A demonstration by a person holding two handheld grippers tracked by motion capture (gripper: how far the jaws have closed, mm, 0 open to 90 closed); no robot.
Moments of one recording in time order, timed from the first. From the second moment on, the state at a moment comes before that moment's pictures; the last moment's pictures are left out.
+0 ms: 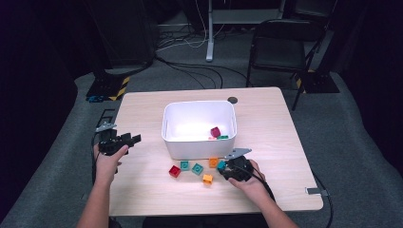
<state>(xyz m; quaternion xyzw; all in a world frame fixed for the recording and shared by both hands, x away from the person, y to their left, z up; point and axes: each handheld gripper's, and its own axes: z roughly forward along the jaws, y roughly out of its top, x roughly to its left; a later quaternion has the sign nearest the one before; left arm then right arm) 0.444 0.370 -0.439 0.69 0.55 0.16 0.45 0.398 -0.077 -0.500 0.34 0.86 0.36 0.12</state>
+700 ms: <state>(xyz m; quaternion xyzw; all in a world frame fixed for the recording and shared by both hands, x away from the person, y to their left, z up) 0.443 0.371 -0.438 0.69 0.54 0.16 0.45 0.389 -0.094 -0.472 0.36 0.84 0.39 0.10</state>
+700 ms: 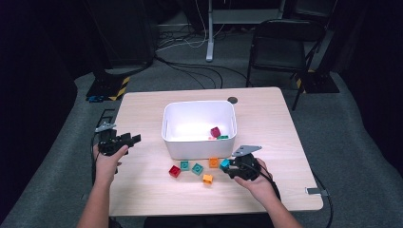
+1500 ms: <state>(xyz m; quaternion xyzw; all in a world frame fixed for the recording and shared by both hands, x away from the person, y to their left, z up) 0.442 0.372 -0.437 0.69 0.54 0.16 0.45 0.388 -0.110 -0.417 0.35 0.84 0.41 0.10</state>
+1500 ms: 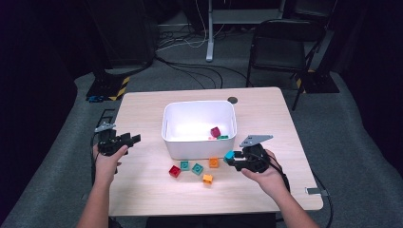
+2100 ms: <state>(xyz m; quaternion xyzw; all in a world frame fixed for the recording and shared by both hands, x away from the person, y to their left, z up) 0.440 0.373 -0.432 0.68 0.54 0.17 0.46 0.384 -0.112 -0.375 0.32 0.84 0.42 0.11</state>
